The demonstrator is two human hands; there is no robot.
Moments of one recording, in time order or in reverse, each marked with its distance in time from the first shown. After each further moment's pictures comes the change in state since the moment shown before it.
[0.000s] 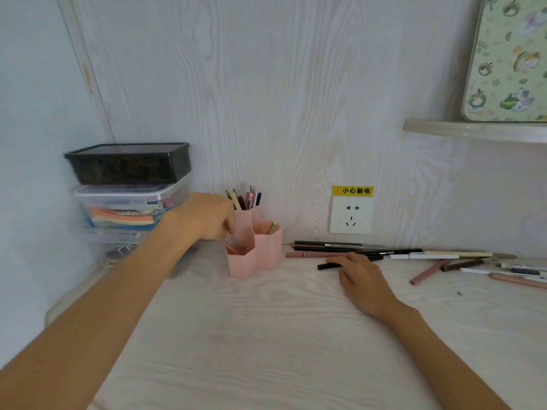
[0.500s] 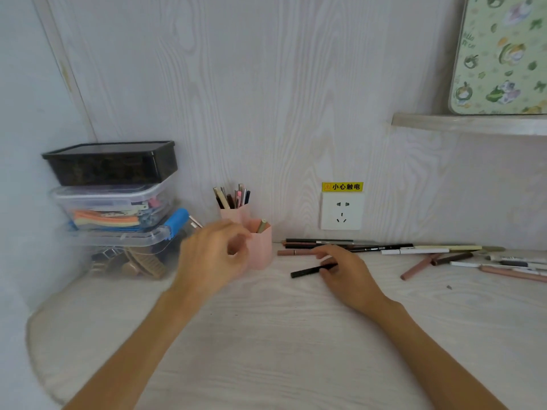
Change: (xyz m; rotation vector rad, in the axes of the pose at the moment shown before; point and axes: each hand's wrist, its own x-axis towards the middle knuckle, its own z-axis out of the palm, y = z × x) left_hand -0.033 0.059 0.063 -0.515 0.786 -0.088; right_hand 0.002 -0.021 -0.006 0.324 0.050 0.033
